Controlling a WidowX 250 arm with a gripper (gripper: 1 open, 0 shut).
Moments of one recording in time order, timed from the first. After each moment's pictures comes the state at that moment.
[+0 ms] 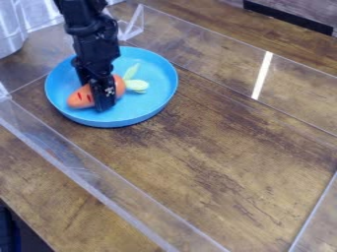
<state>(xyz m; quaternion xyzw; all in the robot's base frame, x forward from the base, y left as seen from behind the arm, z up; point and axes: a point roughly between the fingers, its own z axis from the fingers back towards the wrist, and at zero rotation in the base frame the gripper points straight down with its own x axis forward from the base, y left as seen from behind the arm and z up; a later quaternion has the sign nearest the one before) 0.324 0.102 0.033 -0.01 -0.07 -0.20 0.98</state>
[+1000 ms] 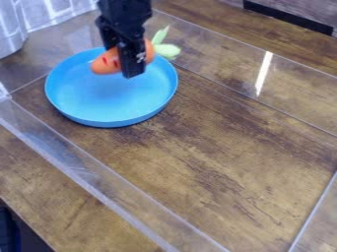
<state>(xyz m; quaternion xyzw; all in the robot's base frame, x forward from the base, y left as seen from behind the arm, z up) 0.337 0.054 0.100 0.03 -0.11 -0.21 0.97</state>
